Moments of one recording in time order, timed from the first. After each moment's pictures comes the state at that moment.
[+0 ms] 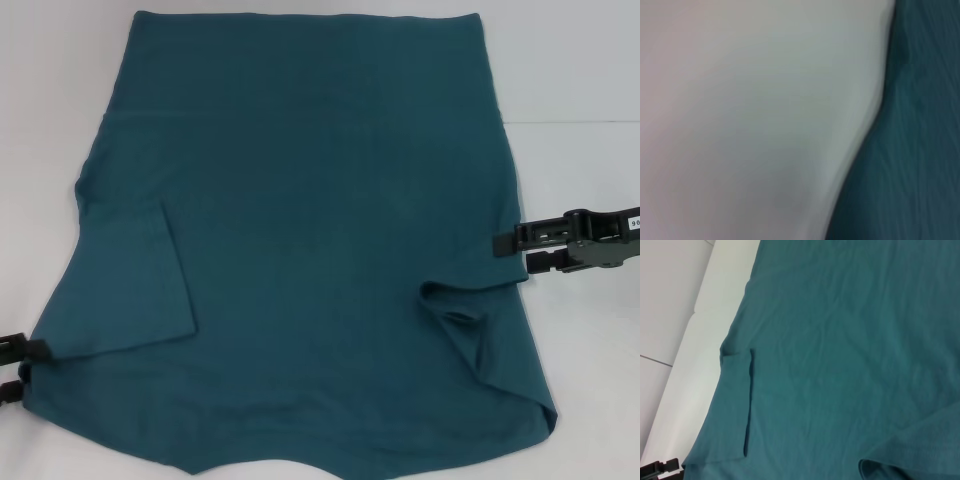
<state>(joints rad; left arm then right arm) -0.37 -2.04 0.24 0.84 2.49 1.52 -2.57 0.74 1.87 -0.70 -0.56 -2.27 -1.51 2.43</state>
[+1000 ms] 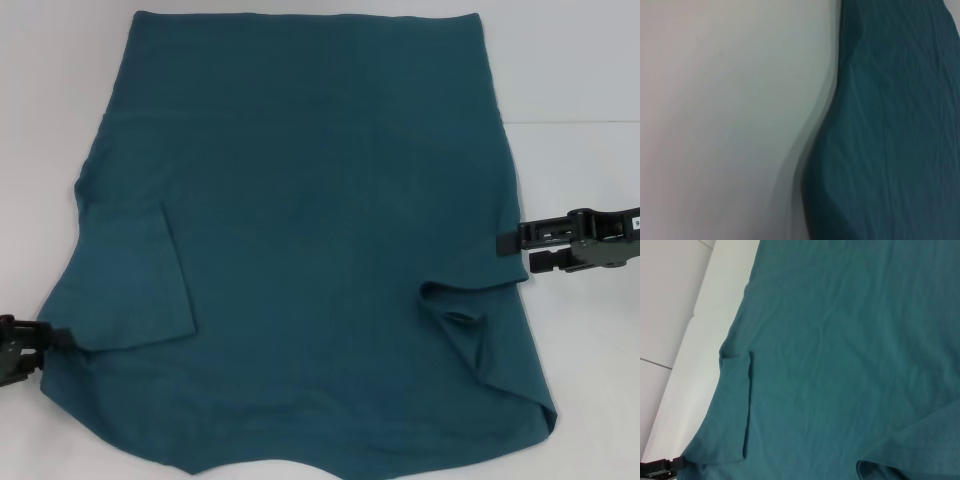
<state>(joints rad) -0.43 -2.04 0.30 0.83 2.48 1.51 -2.54 0.73 1.87 -0.69 -0.56 -2.27 -1.51 2.43</state>
